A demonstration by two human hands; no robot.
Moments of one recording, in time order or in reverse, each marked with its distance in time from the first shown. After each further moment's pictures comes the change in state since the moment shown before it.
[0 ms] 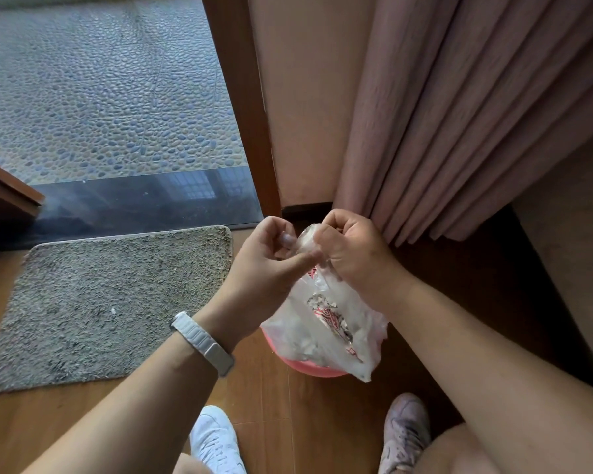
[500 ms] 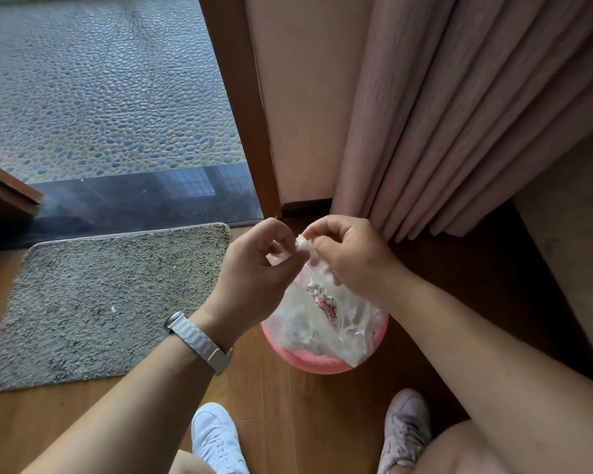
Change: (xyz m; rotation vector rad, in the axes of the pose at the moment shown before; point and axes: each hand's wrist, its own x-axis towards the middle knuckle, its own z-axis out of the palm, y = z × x) left_hand -0.002 -0.007 -0.007 0.431 0.130 0.285; right_hand -0.005 0.001 -0.007 -0.282 -0.084 -0.041
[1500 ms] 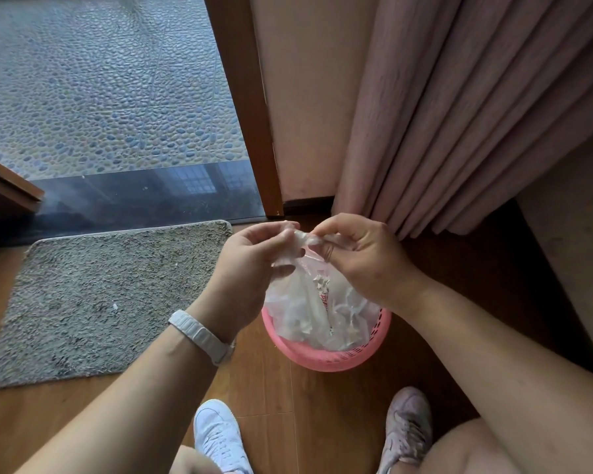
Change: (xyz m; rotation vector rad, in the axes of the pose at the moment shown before) left_hand 0.010 0.004 -0.006 -0.611 -0.050 -0.585; right_hand -0.002 0.013 -0.004 0.038 -0.025 -0.268
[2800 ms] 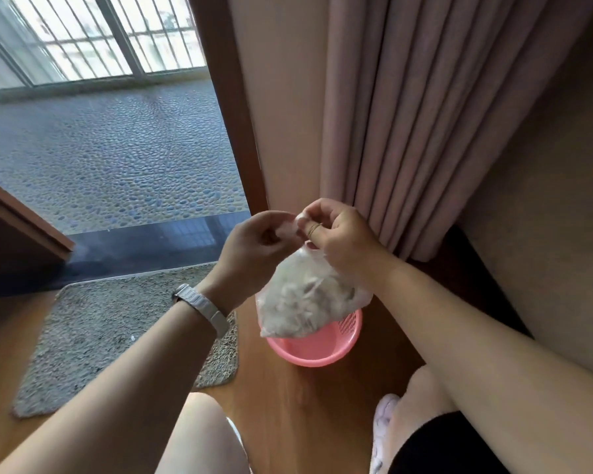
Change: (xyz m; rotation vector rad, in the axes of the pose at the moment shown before) left_hand -0.096 0.074 0.033 0.565 -0.057 0.585; right_hand -0.039 -0.133 -0.012 0.071 0.158 0.058
